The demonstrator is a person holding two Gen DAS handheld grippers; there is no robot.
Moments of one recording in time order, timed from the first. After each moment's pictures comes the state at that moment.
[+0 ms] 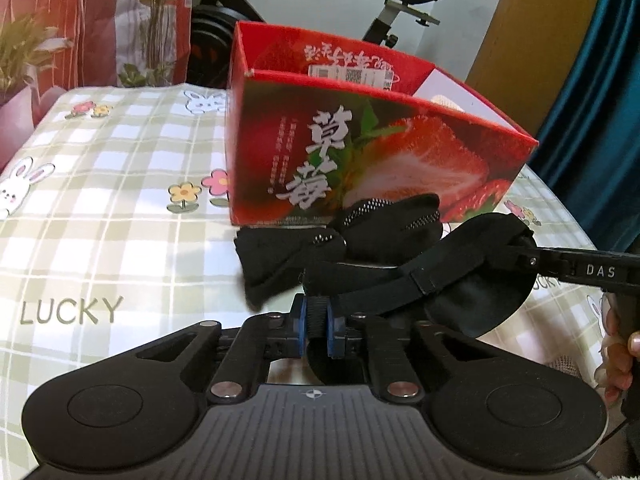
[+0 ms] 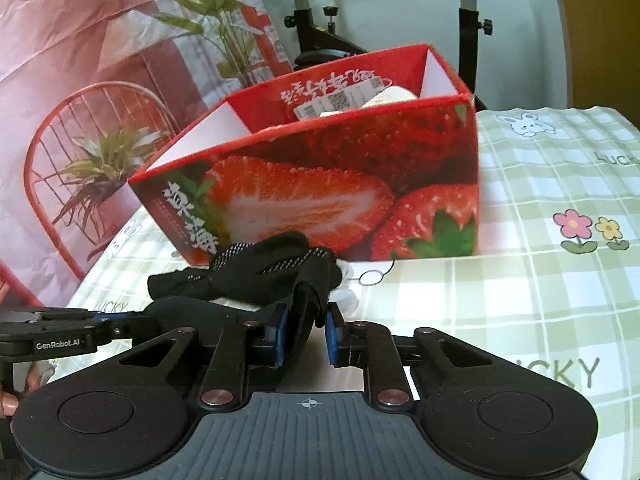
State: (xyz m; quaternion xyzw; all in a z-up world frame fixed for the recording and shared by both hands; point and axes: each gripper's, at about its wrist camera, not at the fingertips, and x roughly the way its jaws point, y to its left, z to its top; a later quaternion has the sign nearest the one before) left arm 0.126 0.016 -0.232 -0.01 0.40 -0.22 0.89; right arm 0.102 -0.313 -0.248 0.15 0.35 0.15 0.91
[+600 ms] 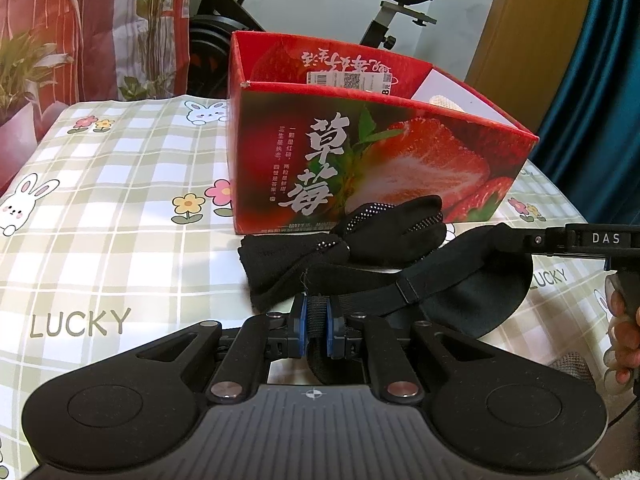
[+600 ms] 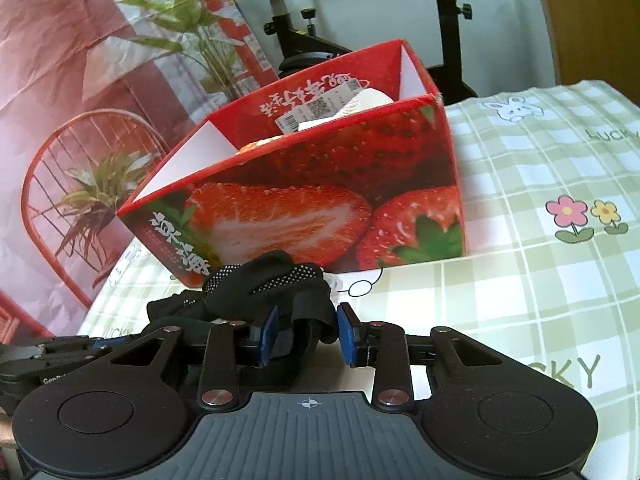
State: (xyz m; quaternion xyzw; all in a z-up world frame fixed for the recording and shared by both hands) left arm 0.121 0.015 -0.229 0.01 0.40 -0.21 0.89; right arm 0.113 -0.334 -0.252 0.21 0.36 0.14 0.90
